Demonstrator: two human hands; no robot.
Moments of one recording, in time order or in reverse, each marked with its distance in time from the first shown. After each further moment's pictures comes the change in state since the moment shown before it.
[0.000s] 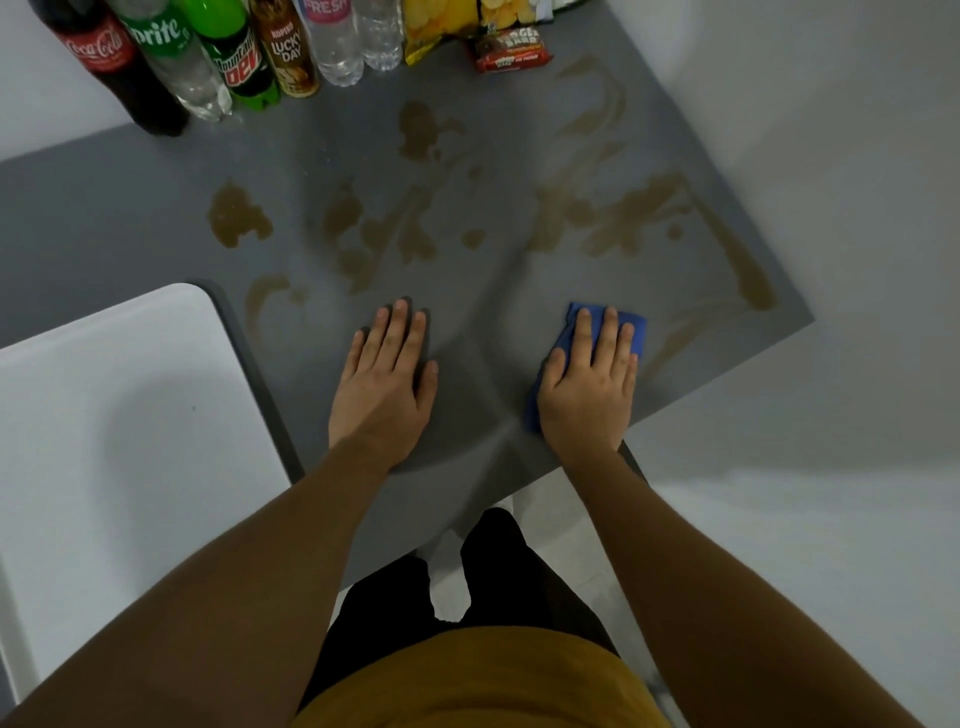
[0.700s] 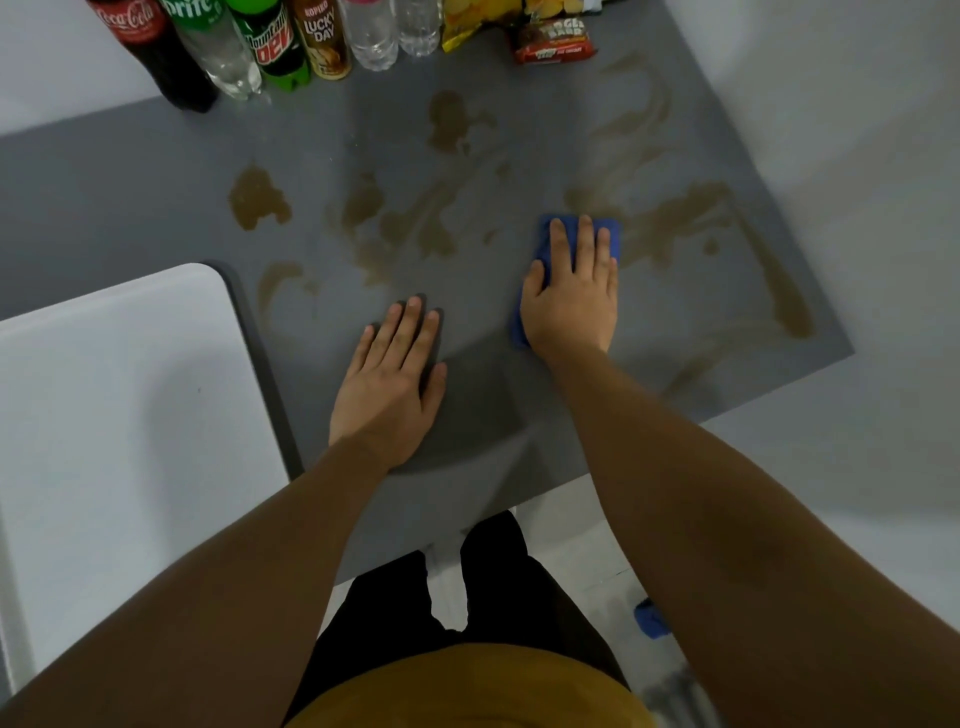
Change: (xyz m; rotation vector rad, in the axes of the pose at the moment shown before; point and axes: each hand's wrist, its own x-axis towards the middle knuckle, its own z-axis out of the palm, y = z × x) left_hand 0.002 0.000 0.002 0.030 0.012 -0.004; right_hand 0.106 -0.063 0.006 0.057 -0.043 -0.217
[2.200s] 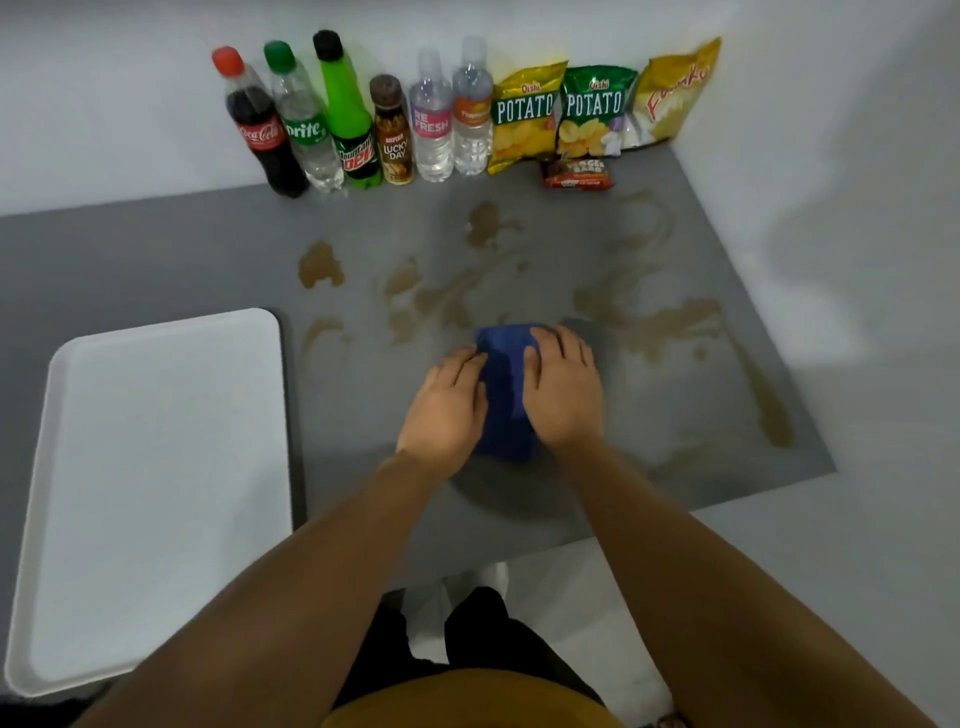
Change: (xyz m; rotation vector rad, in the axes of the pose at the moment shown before) left_hand 0.049 0.068 -0.029 -0.332 0.087 -0.160; right_hand -0.018 0.002 -0.042 0.167 -0.005 -0.322
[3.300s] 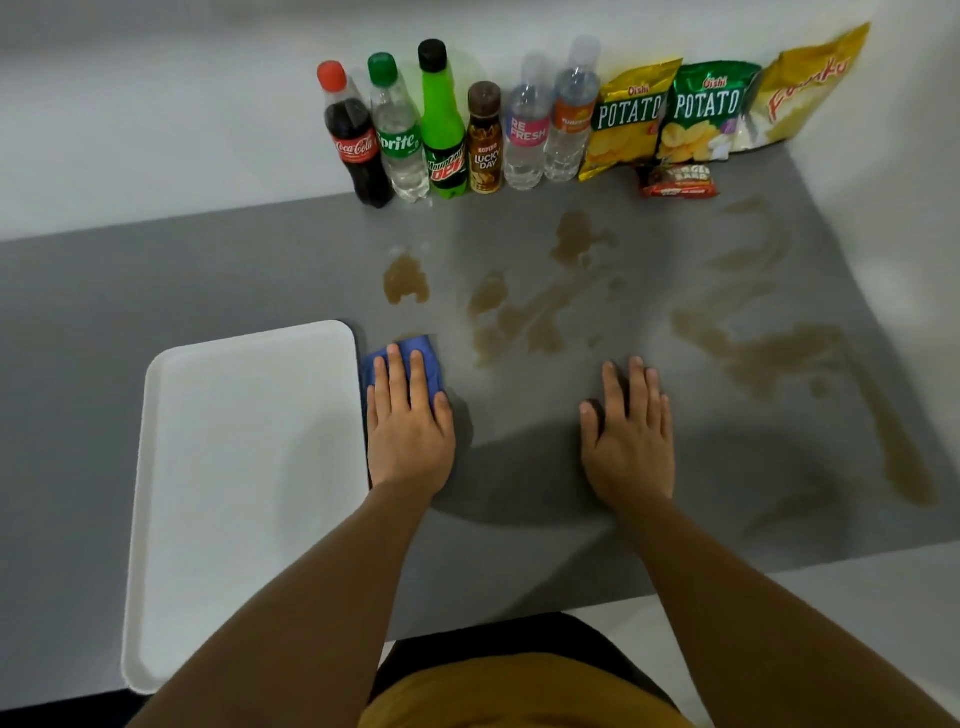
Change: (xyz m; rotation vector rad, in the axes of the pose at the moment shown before) left_hand -0.023 -0.122 -0.036 0.407 0.147 -0.415; right_hand -0.020 -0.008 0.049 -0.165 -0.149 0.069
